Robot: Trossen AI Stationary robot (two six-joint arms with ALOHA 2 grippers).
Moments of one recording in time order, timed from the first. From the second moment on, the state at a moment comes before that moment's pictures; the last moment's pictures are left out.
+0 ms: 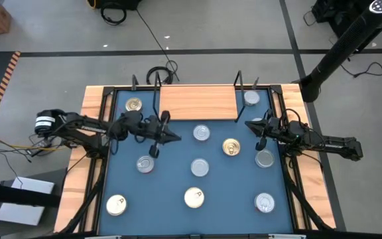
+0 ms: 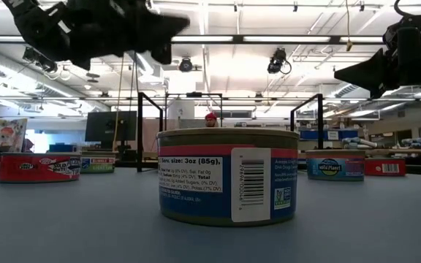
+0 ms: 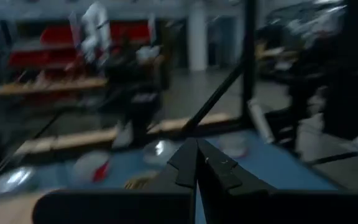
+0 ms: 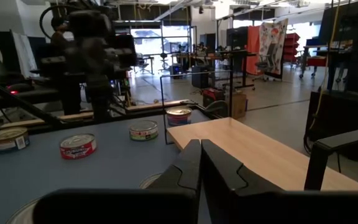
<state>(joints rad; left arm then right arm) 0.14 1.31 0.48 0.94 0.43 0.04 -0.15 0.01 0.01 0.05 0.21 0.05</state>
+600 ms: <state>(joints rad) 0.09 1.32 0.48 0.92 0.20 -0.10 -0.15 0.01 0.01 0.05 0.21 0.05</state>
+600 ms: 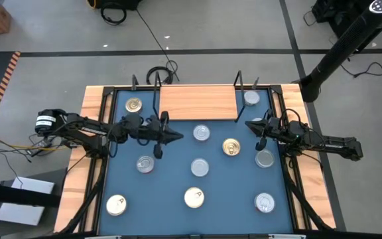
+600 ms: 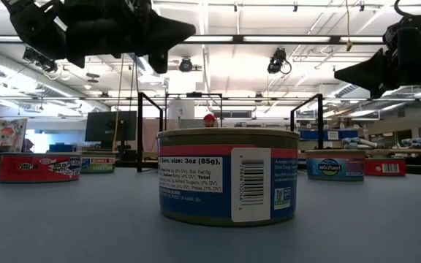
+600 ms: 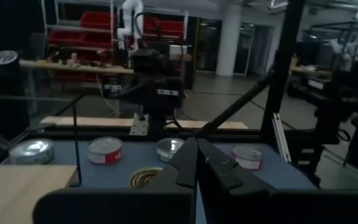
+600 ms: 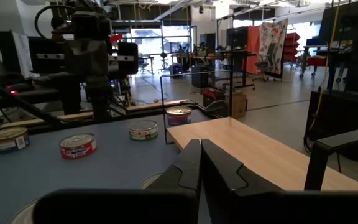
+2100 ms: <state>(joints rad) 0.04 1.53 0.60 0.80 0.24 -0.03 -0.15 0.01 0.01 0.05 0.21 0.05</state>
